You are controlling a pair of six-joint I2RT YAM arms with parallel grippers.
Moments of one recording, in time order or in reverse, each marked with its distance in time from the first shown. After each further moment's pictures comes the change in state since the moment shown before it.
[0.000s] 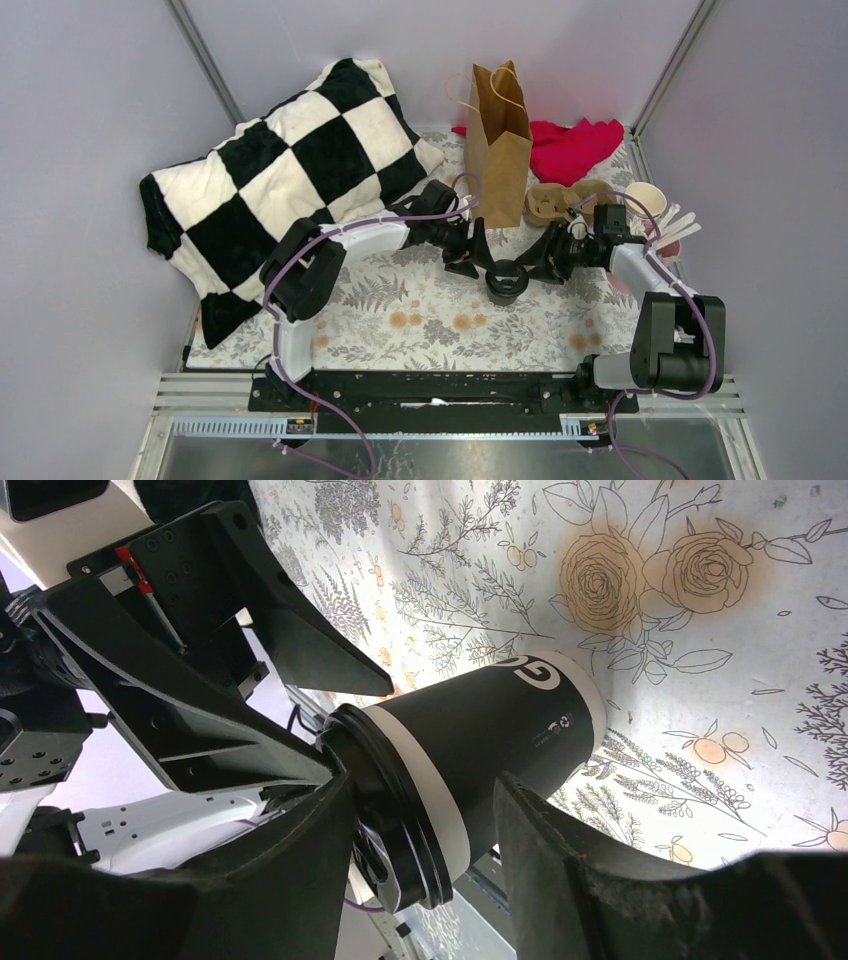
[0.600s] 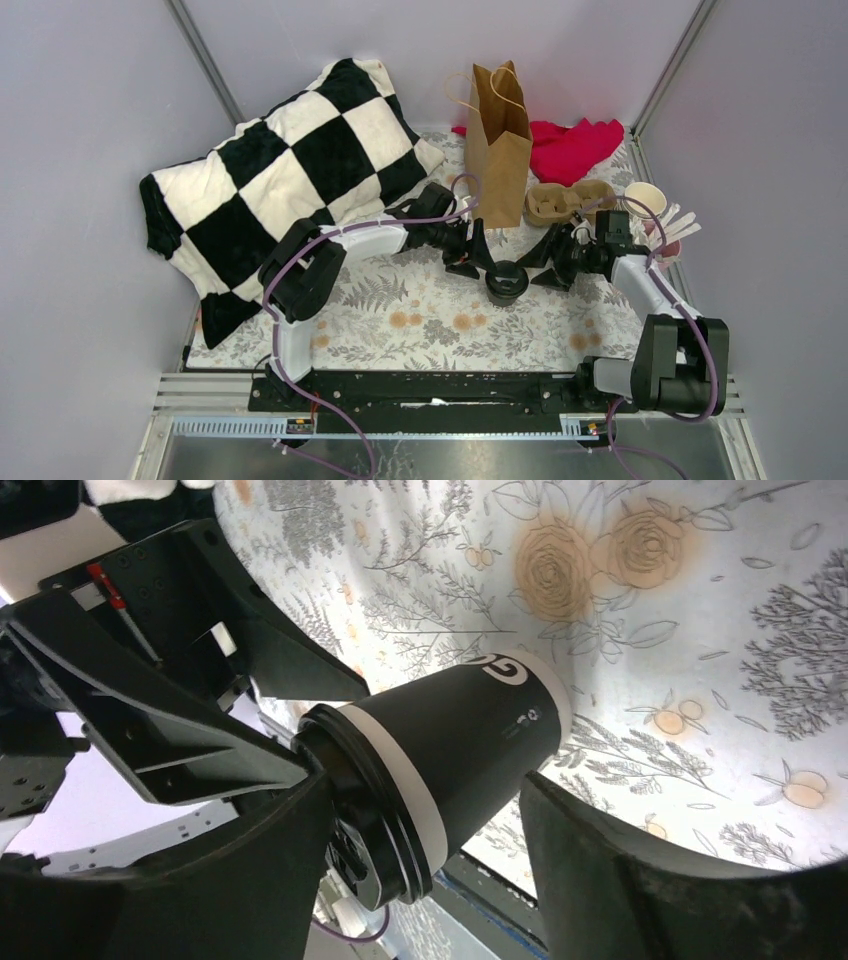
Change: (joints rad) left arm 0.000 -0.008 -0.050 0.086 0.011 -0.008; right arm 0.001 -0.102 -0.073 0.048 0.074 0.074
